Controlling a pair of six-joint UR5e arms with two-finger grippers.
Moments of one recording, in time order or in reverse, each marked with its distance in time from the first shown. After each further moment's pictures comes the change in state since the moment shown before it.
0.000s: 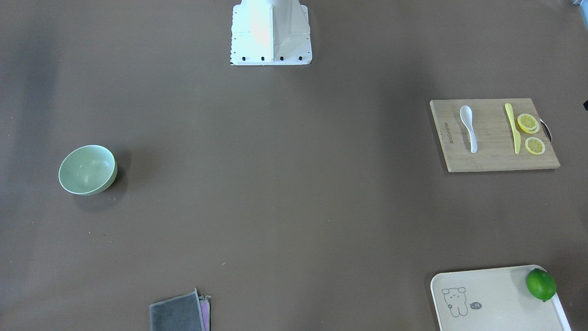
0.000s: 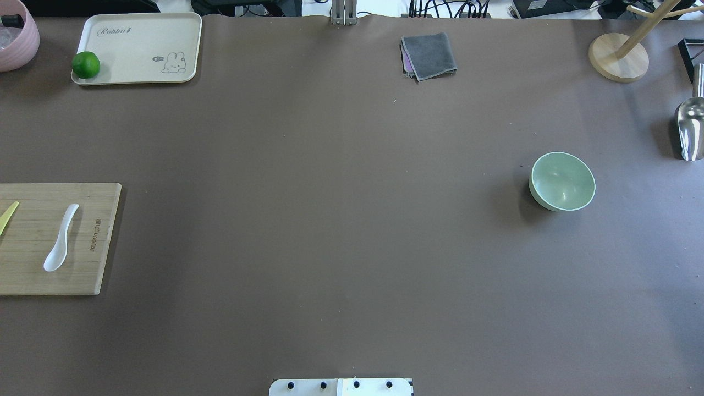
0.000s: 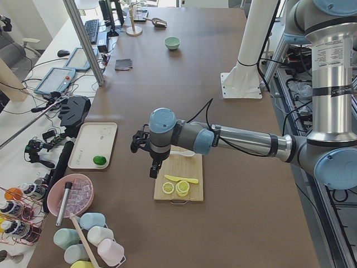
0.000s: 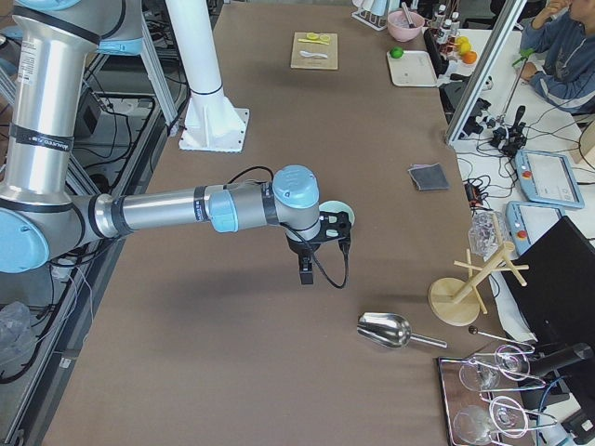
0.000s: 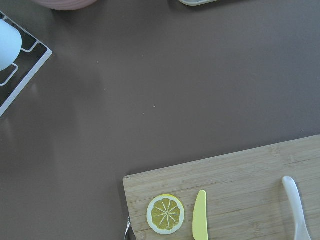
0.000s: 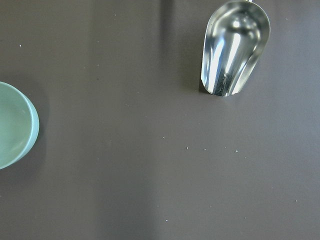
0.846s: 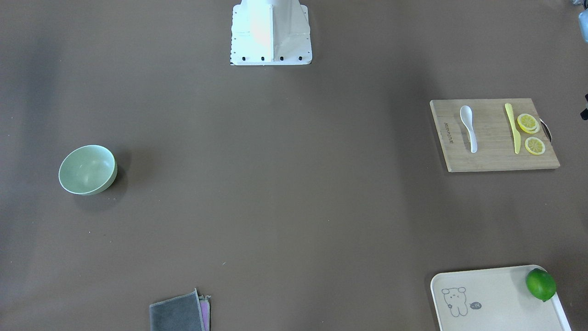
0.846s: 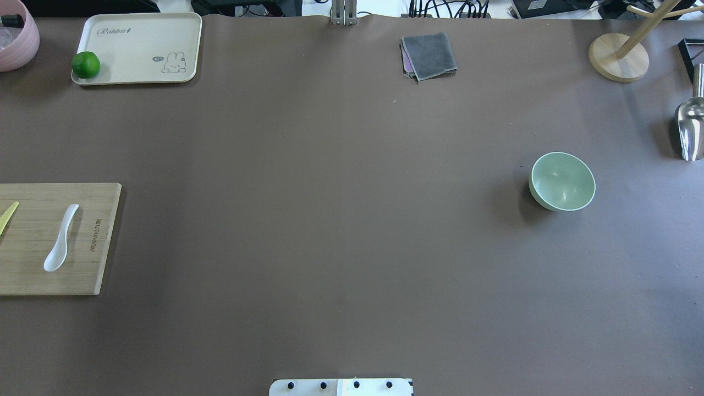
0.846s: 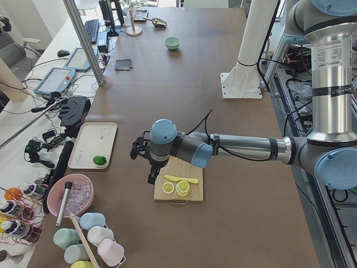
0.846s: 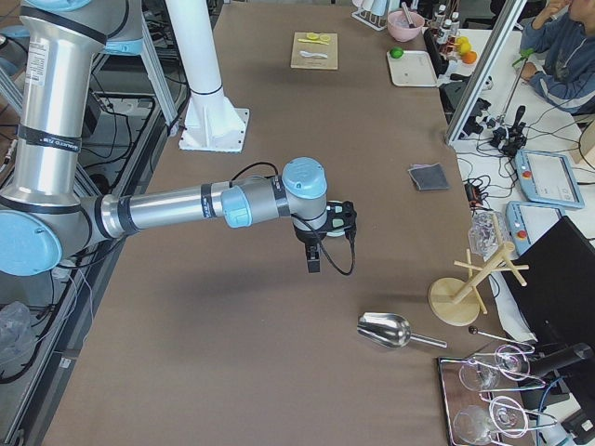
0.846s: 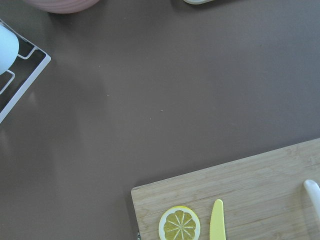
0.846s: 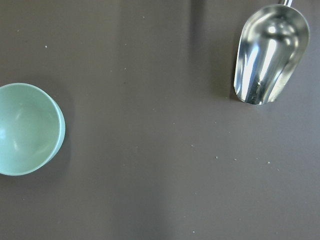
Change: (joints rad) left arm 0.044 -0.010 0.060 -0.160 -0.011 -0.121; right arm -0.092 0.022 -0.002 0.059 0.012 0.077
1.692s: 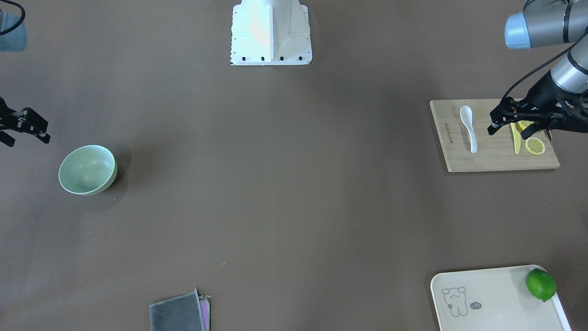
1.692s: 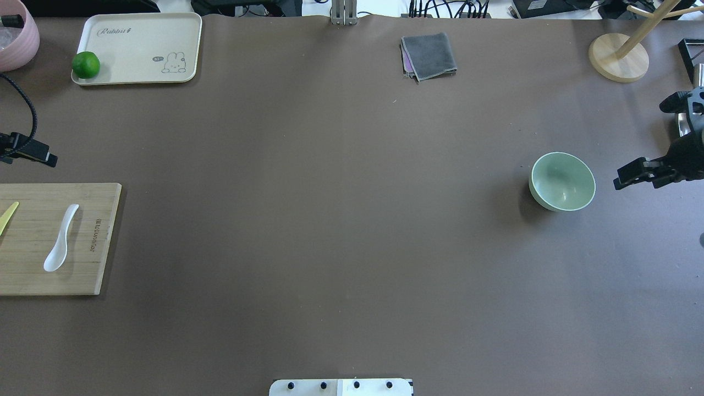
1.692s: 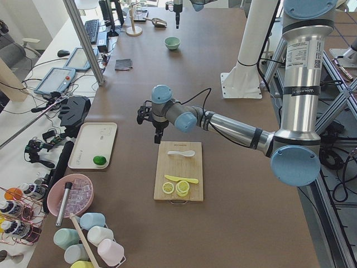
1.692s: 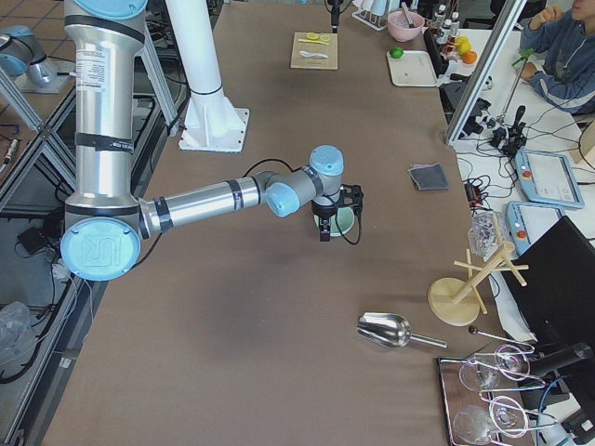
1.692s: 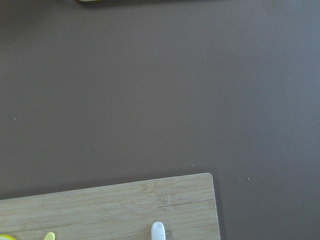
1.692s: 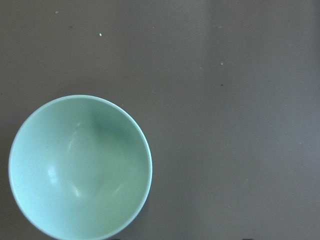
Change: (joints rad) left arm 0.327 -0.121 -0.102 0.002 0.087 -0.445; right arm -0.368 0.174 -0.146 0.194 -0.129 0.447
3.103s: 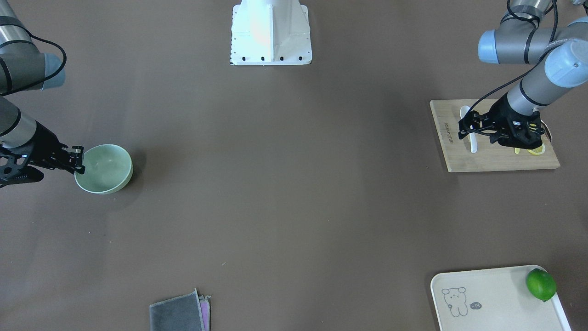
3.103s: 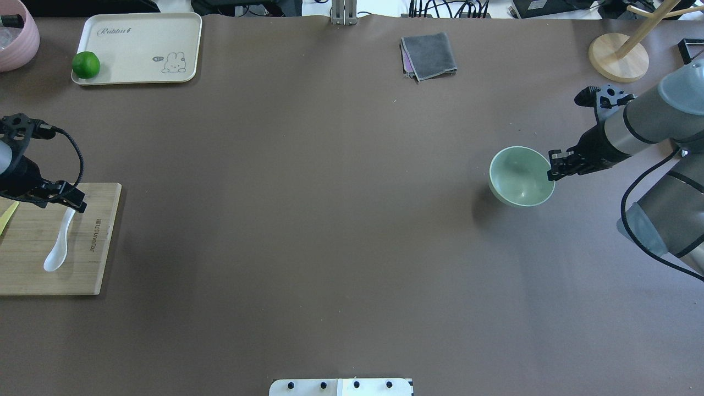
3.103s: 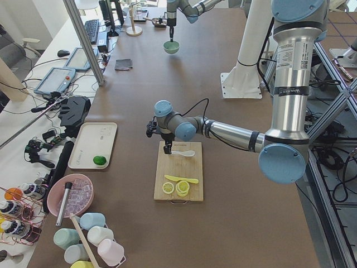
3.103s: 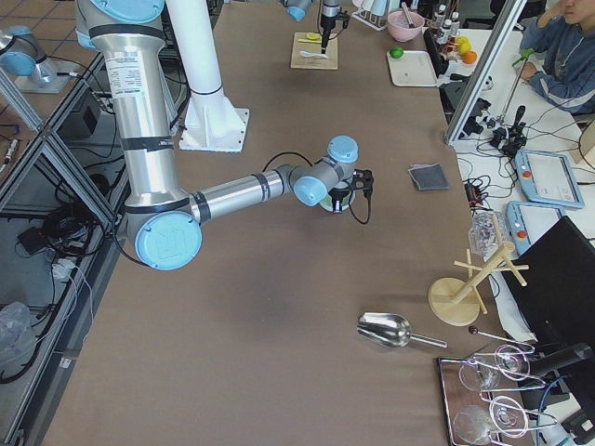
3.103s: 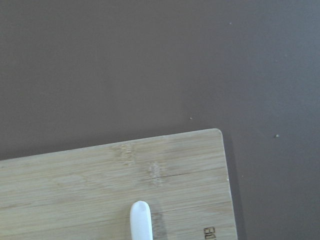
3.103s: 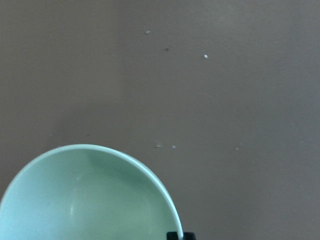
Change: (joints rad) left arm 0.151 0.001 0.138 -0.003 0.012 -0.002; right arm -0.127 0.198 -0.110 0.107 0.002 0.265
